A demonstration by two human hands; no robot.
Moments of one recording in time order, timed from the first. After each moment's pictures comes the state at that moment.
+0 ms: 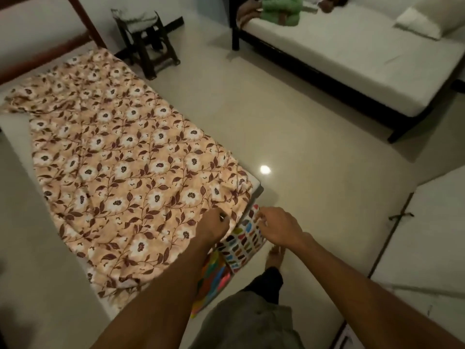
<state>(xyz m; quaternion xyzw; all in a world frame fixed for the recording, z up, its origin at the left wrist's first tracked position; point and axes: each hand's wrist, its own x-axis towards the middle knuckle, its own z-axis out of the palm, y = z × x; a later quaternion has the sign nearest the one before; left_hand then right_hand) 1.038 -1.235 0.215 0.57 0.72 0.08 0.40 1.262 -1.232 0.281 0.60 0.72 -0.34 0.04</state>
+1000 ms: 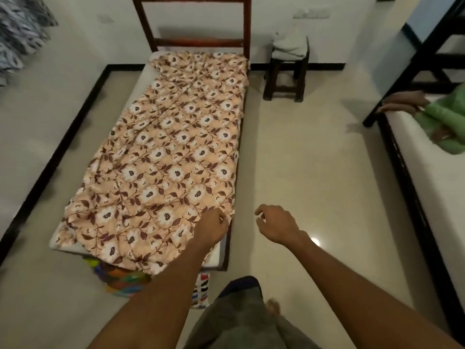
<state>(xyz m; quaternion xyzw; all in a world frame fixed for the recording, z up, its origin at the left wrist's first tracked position) 1.238 -0.824 0.280 0.22 0.91 0.23 0.26 1.367 -0.643 0.317 0.26 0.92 -0.27 0.14</state>
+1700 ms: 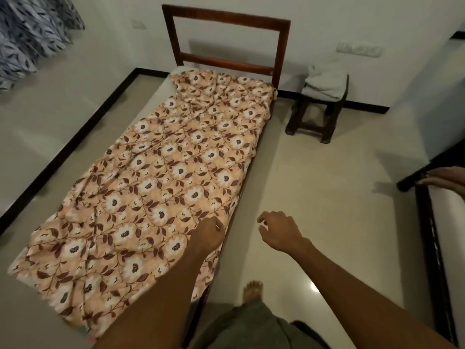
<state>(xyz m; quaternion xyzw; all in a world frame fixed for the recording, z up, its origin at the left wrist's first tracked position) 1.028 -0.575 0.252 0.11 0.93 0.24 0.24 1.118 -0.355 0.303 0.14 0.95 -0.20 0.18</state>
